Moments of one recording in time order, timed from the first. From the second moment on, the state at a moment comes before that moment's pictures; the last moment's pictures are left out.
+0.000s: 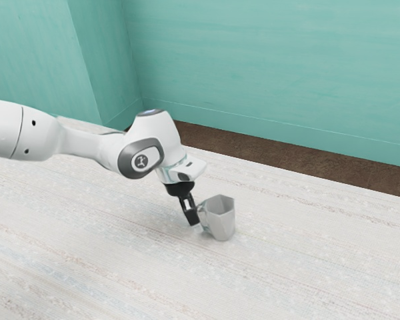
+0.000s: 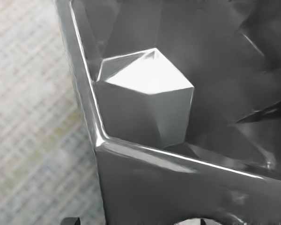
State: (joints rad) arm 0.71 0.74 -0.97 -1.86 0.39 2.29 0.47
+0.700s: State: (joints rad) arm 0.78 0.68 -0.98 -1.96 0.39 2.58 0.55
